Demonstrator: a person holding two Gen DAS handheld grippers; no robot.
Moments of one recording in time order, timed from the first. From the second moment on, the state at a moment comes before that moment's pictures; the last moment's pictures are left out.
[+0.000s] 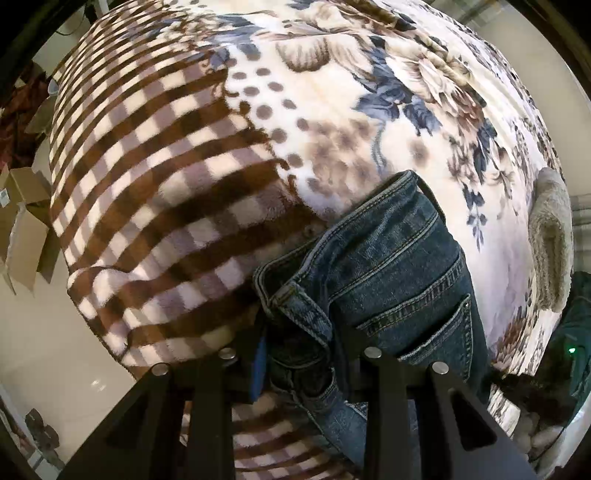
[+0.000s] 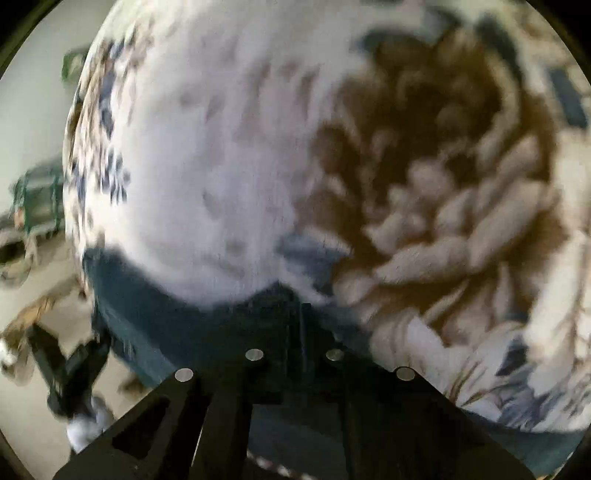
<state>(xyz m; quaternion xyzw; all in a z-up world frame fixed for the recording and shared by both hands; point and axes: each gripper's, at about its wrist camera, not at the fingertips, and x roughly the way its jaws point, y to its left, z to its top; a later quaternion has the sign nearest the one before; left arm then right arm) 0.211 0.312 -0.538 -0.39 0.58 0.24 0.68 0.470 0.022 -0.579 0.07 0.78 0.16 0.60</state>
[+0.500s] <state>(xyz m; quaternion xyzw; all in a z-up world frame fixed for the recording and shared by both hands) 0.246 0.245 -0.471 -0.20 0.59 0.24 0.74 0.452 -0.065 -0.520 0.21 0.71 0.14 0.66</state>
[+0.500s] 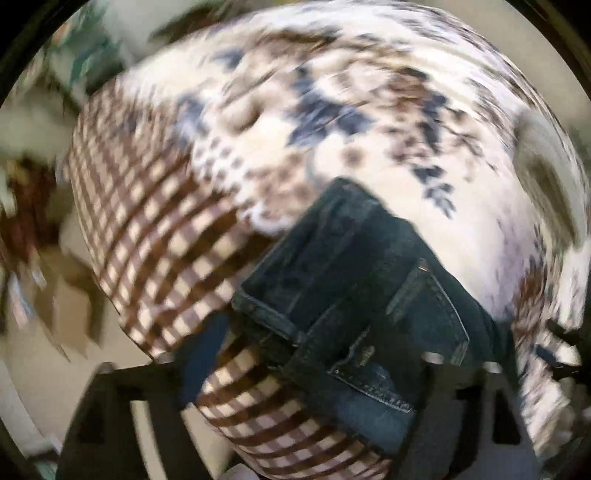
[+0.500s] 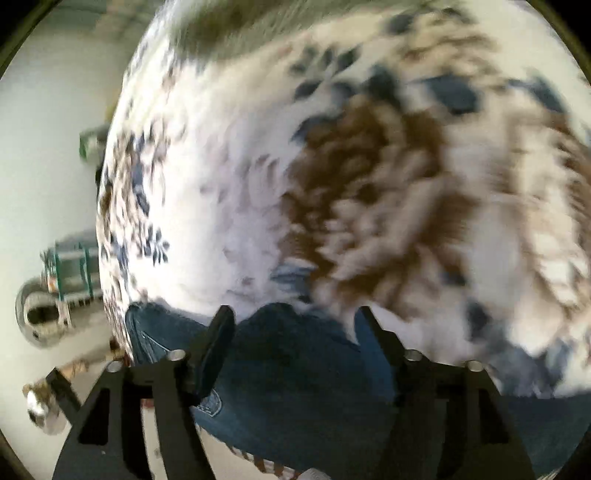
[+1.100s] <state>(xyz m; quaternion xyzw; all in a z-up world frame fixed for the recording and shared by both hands) 0.273 -0.102 -0.475 -0.03 0.64 0.01 0.77 0.189 -0.437 -0.512 0.39 0.60 -0.18 0.67</state>
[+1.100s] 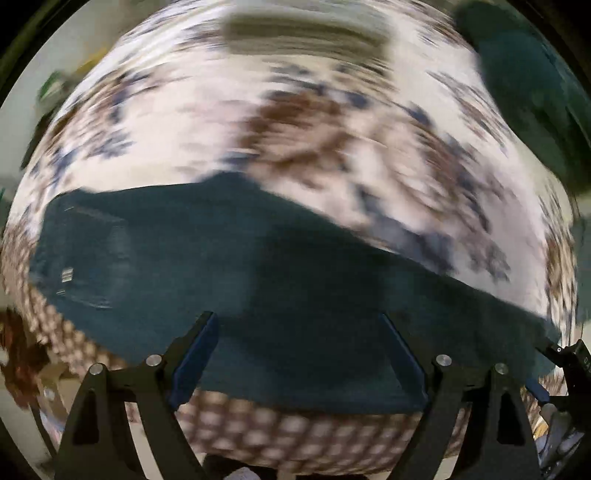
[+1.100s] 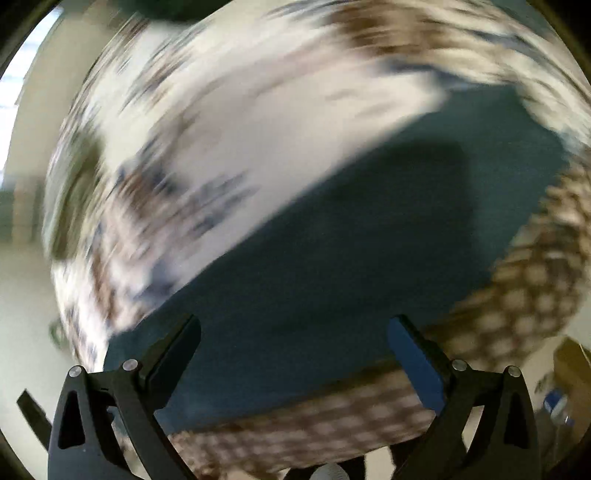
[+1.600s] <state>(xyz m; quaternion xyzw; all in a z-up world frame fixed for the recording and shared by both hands) 0.282 -0.271 -0.509 0.07 0.63 -0.06 0.77 0.084 -0.643 -0.595 0.56 0.49 -0.24 0.62</state>
